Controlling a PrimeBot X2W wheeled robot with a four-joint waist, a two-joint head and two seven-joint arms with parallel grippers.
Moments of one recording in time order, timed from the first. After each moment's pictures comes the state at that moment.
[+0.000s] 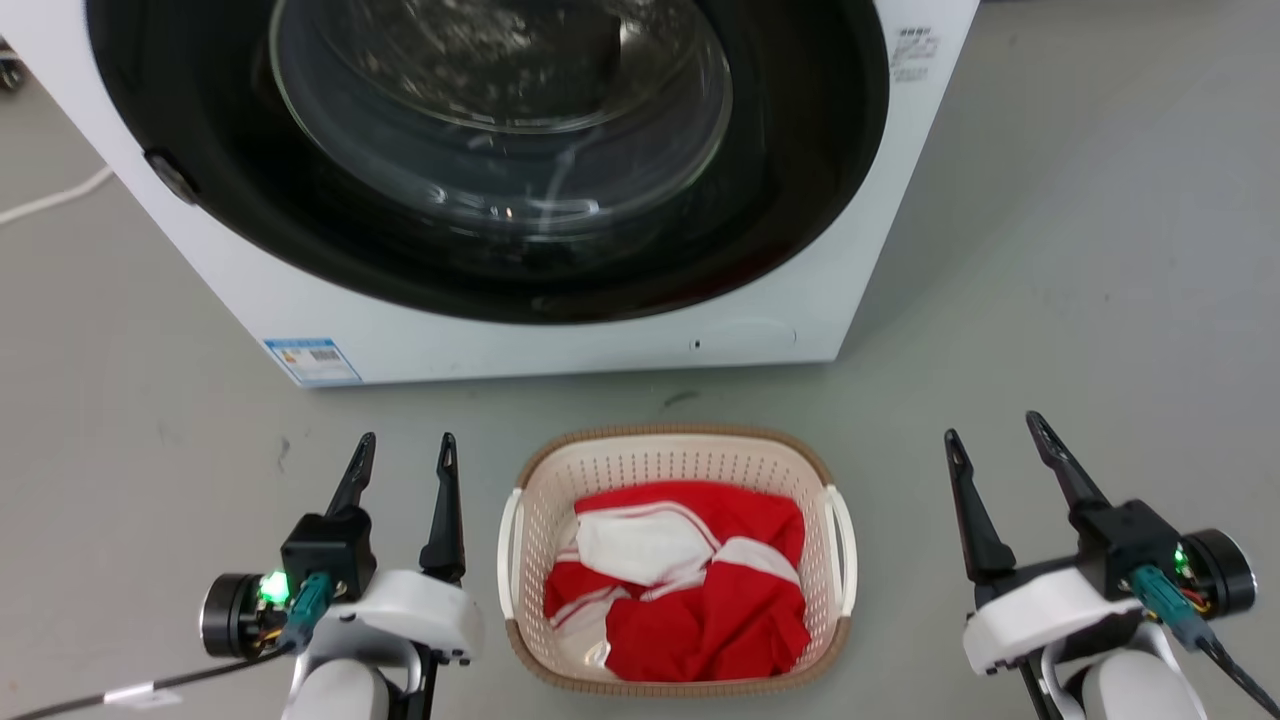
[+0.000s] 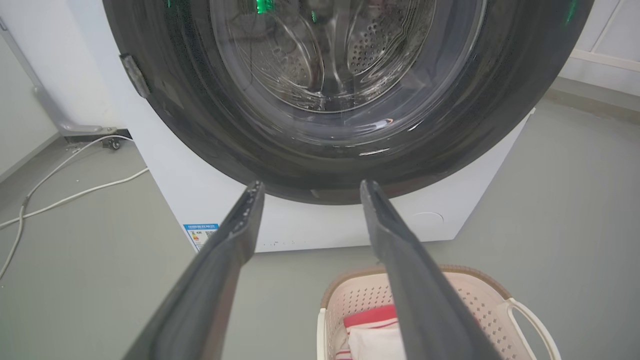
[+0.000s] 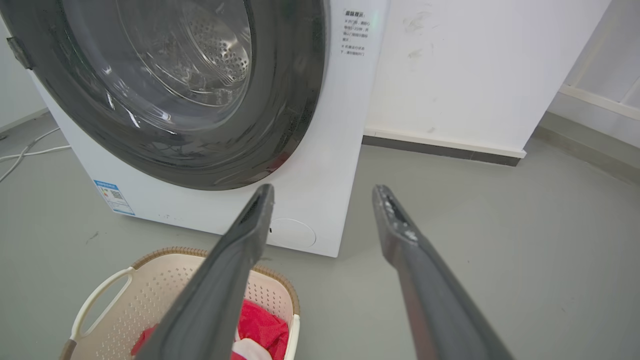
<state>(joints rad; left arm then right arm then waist) -0.15 0.05 -0.04 0.28 -0.07 -0.02 -0.26 -0.11 -0.05 0.00 0.22 -0.07 0.13 -0.26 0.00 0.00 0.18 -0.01</state>
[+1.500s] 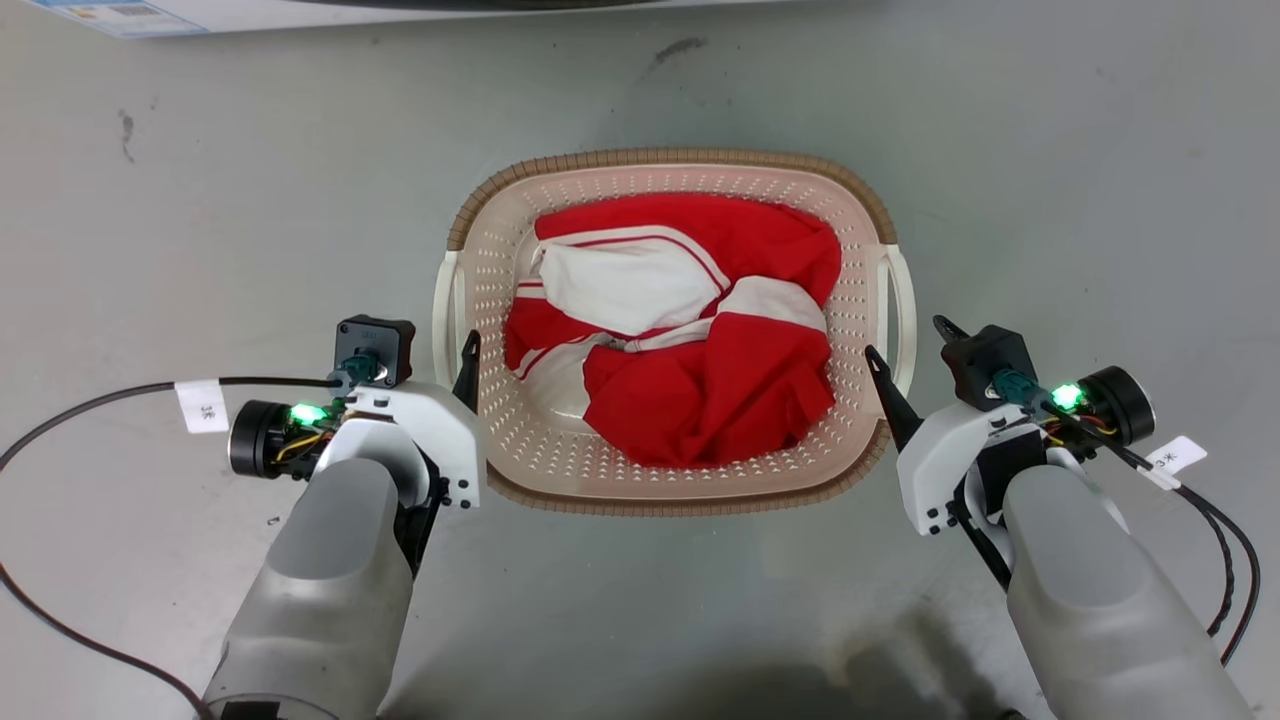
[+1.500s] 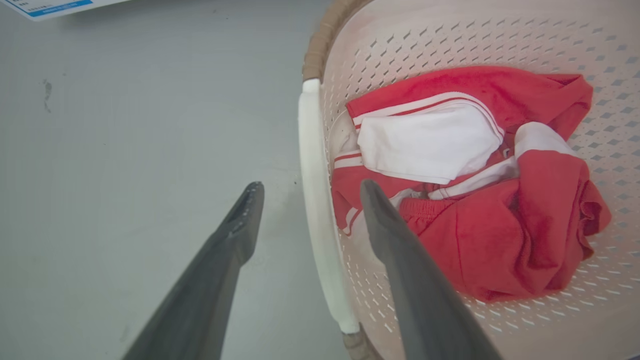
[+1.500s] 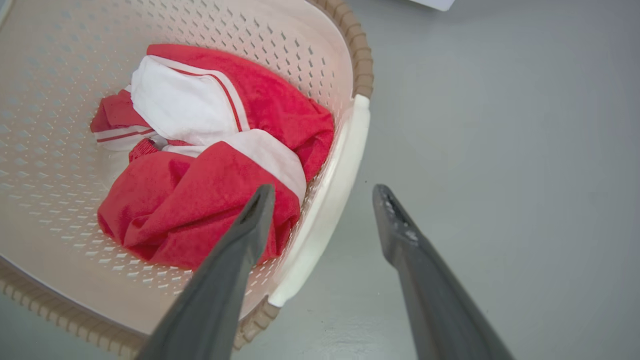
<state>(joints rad) -0.77 0.09 -0.09 1.13 -0.04 -0.10 -0.26 -0.66 -0.05 0.10 0.96 -0.20 0.13 -0.26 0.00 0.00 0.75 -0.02</state>
